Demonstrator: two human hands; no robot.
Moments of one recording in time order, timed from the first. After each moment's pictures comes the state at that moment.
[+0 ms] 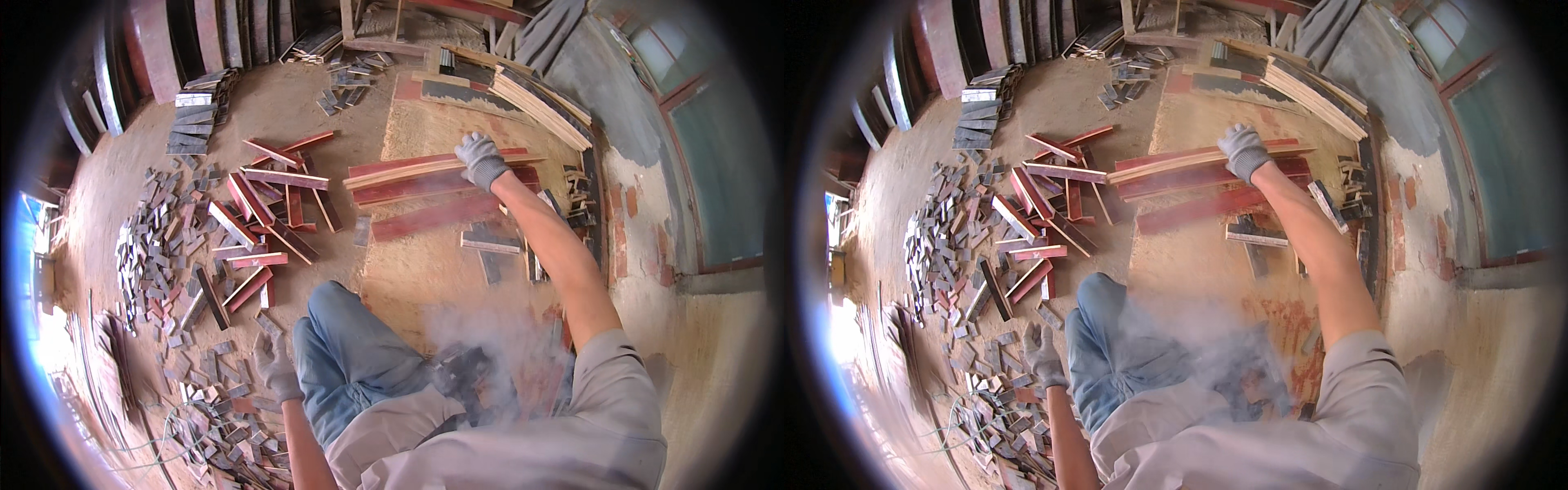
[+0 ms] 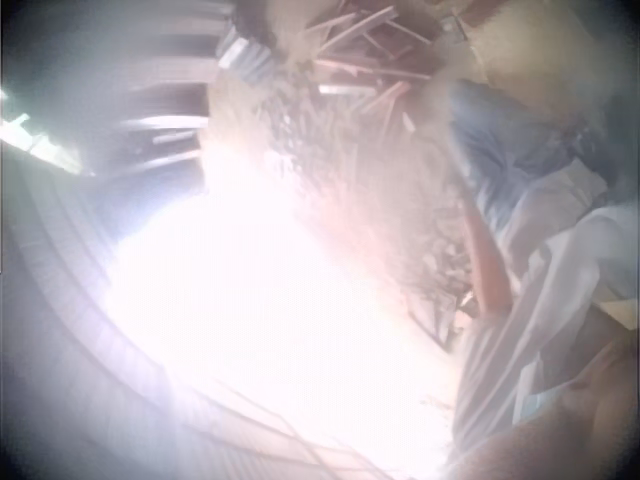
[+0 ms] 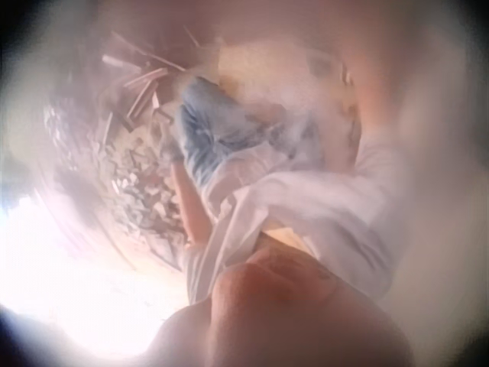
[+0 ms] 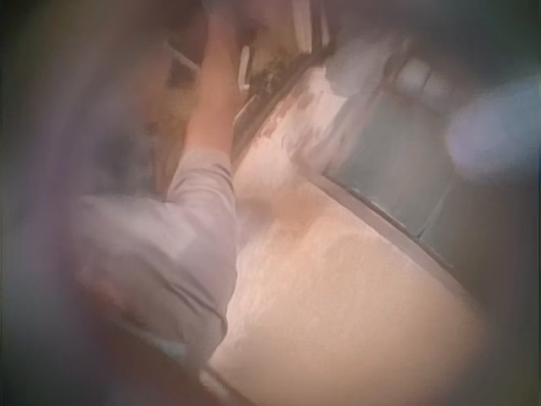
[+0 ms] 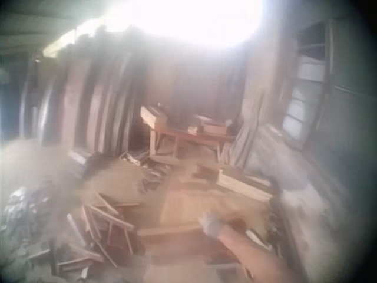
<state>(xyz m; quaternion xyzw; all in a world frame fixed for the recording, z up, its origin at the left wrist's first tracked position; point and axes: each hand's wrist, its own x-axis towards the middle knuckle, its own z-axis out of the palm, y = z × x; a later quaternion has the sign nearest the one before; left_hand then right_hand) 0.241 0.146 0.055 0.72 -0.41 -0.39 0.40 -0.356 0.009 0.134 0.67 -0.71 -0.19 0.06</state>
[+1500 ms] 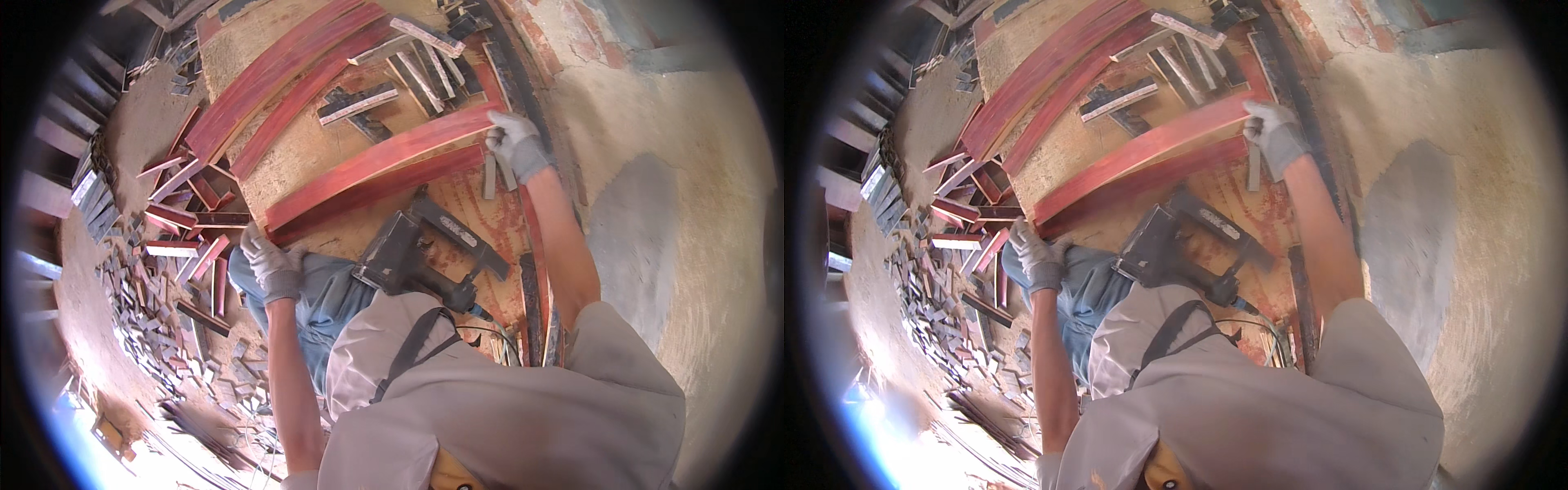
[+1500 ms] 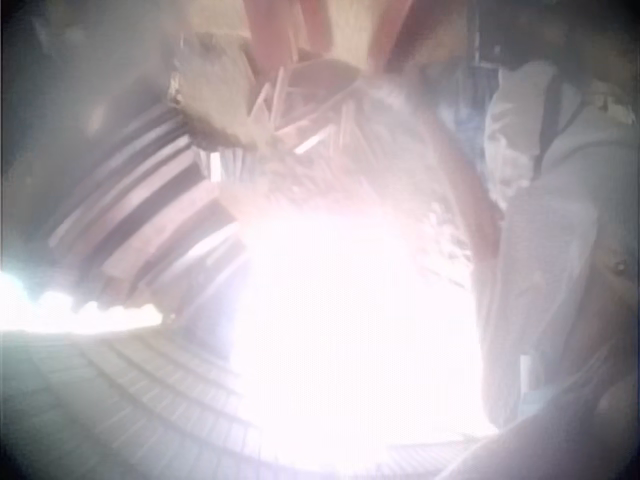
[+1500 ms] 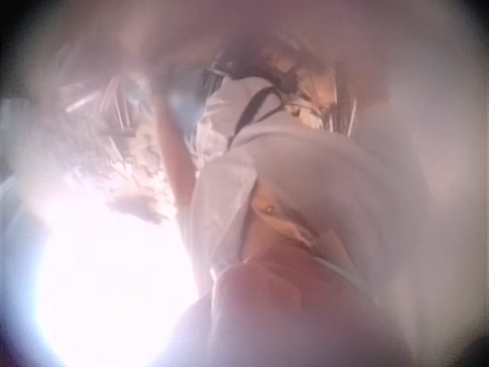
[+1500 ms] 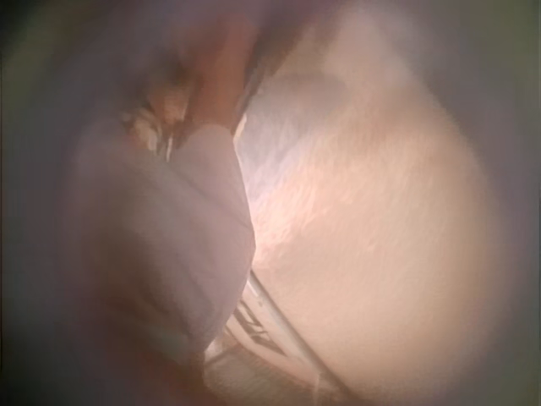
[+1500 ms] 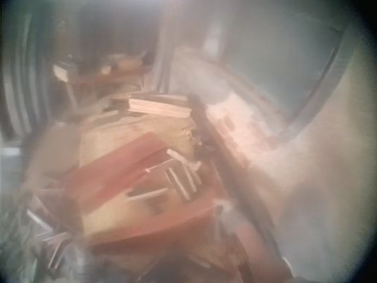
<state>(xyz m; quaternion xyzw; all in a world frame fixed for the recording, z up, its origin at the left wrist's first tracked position) 0.049 0.148 0.044 0.44 -0.88 -0.18 0.10 -0.370 0.448 0.089 -0.16 -0.66 0.67 -0.30</state>
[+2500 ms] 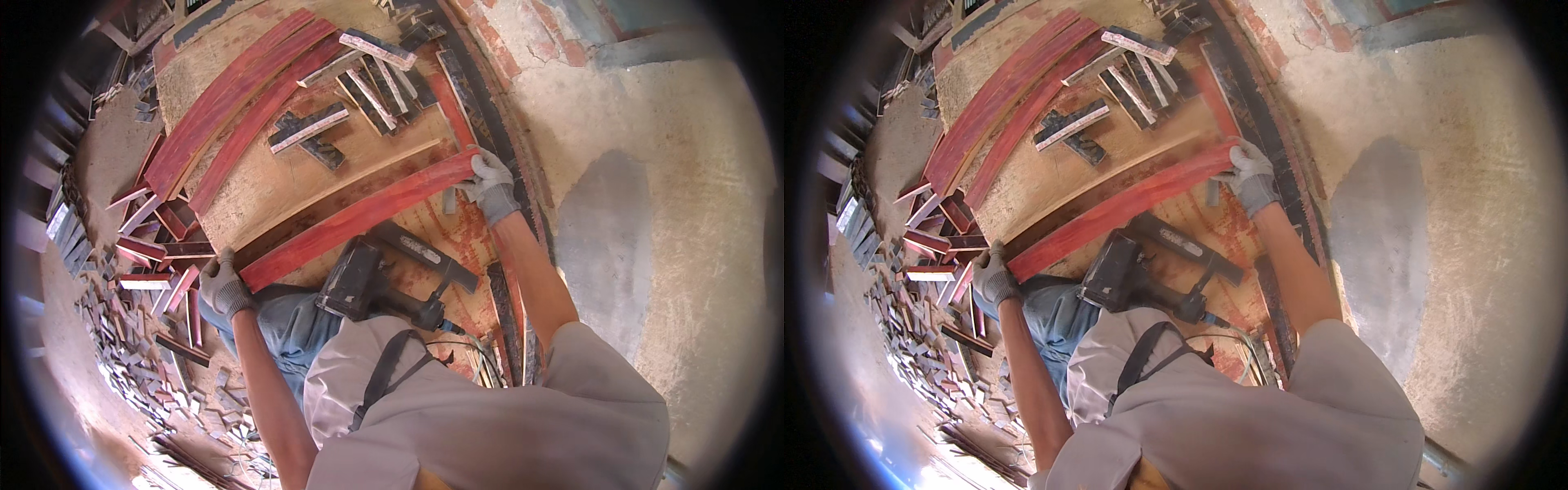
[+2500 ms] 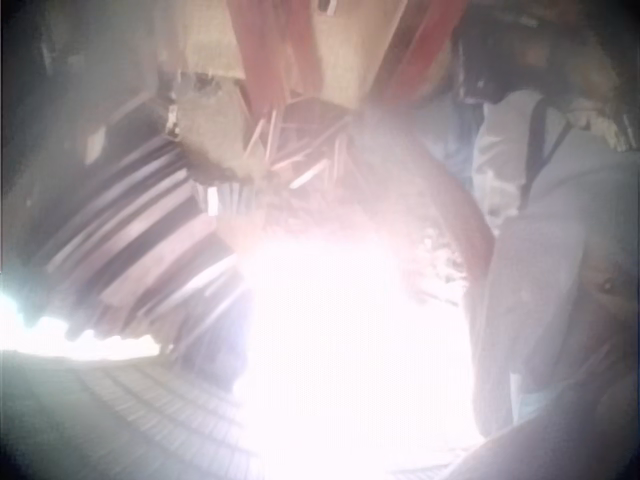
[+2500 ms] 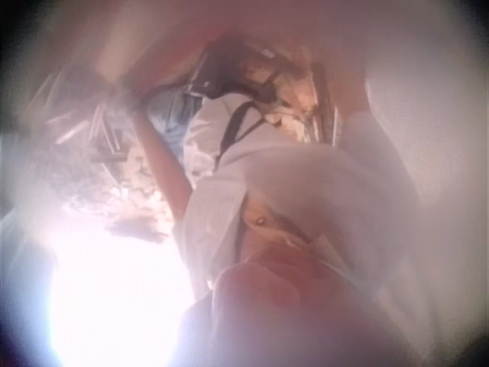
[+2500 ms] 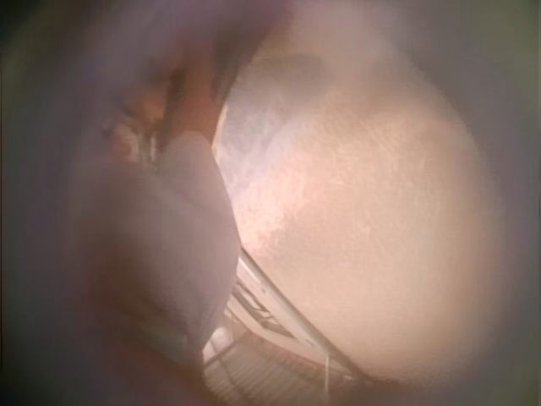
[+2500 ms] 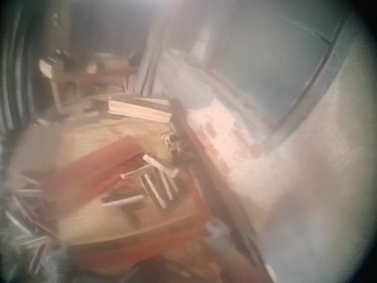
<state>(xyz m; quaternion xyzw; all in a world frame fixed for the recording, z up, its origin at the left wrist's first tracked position) 0.029 0.115 0.016 0.67 -0.62 -0.37 0.18 -0.331 0.523 0.061 -0.10 -0.62 0.74 -0.25</state>
